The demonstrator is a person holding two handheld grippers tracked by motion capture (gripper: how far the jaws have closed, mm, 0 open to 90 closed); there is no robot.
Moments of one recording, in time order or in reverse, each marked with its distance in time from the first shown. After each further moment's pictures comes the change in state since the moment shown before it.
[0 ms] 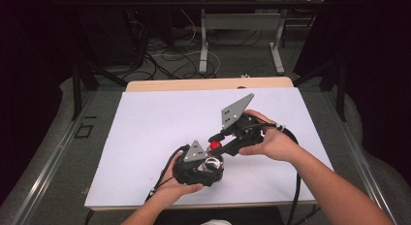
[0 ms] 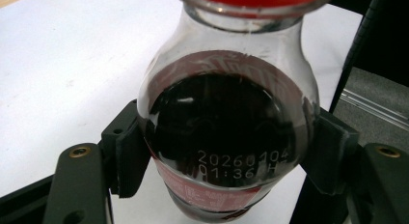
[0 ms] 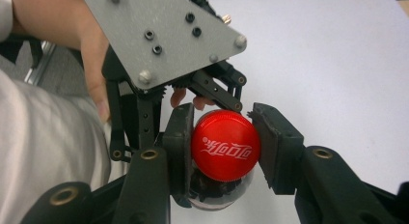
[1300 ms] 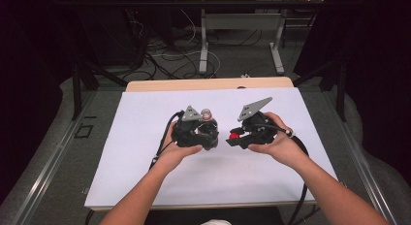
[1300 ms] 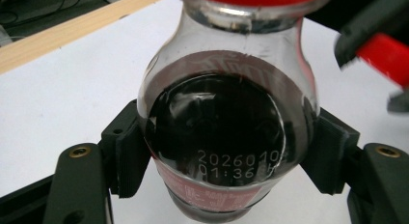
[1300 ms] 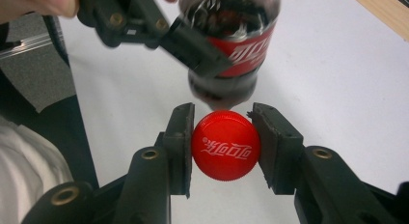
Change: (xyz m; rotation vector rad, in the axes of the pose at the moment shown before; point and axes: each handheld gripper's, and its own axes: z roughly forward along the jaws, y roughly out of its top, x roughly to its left) left arm 0.071 0.057 0.014 -0.042 0.121 -0.104; right arm -0.016 -0.054 -0.008 0.041 -0.312 0.310
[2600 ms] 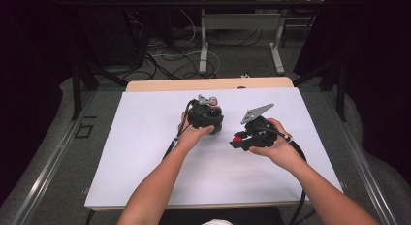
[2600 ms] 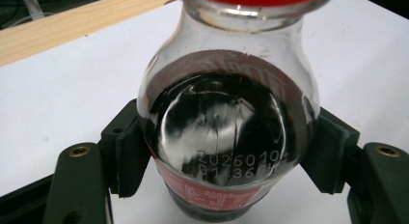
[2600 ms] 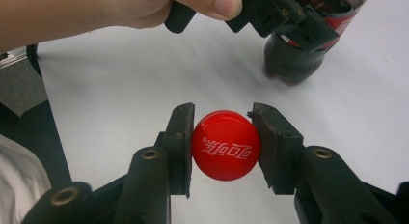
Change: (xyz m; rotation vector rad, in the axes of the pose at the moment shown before) left arm 0.054 -0.001 0.104 0.041 0.114 -0.079; right arm -0.015 -0.028 0.022 0.009 -0.032 0.111
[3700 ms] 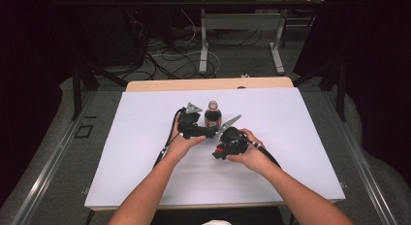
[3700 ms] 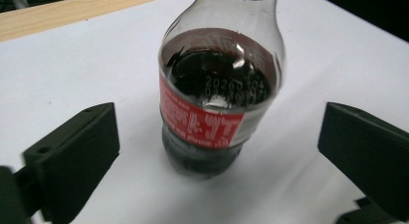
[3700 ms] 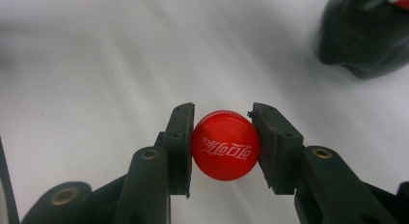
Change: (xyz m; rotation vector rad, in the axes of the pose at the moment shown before) left arm 0.003 -0.031 -0.040 -0.071 -0.058 -0.061; right arm 0.006 -0.007 0.095 0.146 0.070 0.005
